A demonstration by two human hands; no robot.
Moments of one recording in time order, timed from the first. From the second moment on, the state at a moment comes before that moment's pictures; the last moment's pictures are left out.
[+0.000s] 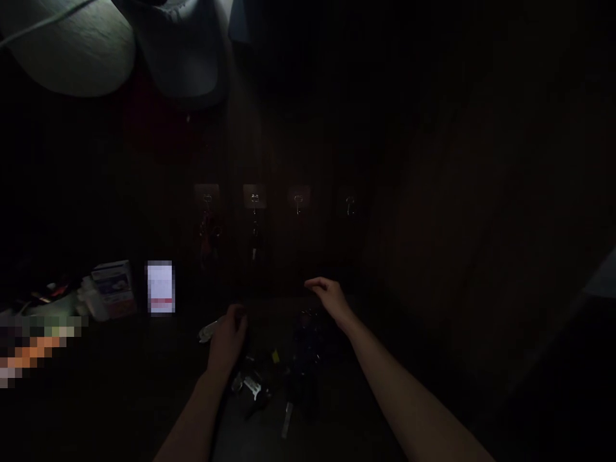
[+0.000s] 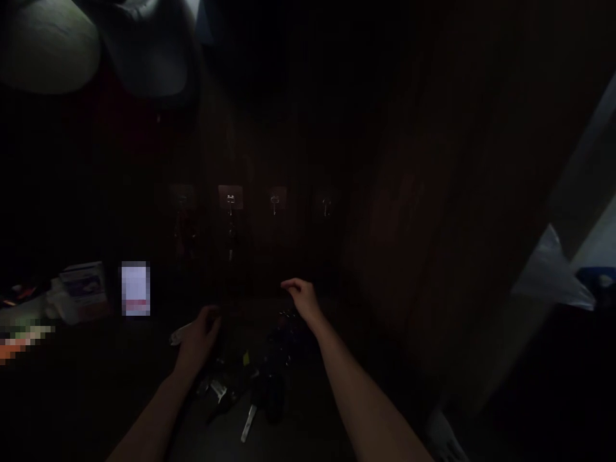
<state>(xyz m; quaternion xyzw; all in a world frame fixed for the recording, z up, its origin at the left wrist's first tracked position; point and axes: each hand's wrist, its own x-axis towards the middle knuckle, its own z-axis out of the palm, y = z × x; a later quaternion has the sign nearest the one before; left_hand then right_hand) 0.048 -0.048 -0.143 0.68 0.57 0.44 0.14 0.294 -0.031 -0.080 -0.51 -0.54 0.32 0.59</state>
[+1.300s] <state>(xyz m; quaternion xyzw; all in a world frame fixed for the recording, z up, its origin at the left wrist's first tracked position) 0.060 -0.068 -0.129 0.79 0.53 0.28 0.16 0.332 -0.081 -0.143 -0.76 -0.57 0.06 0.31</state>
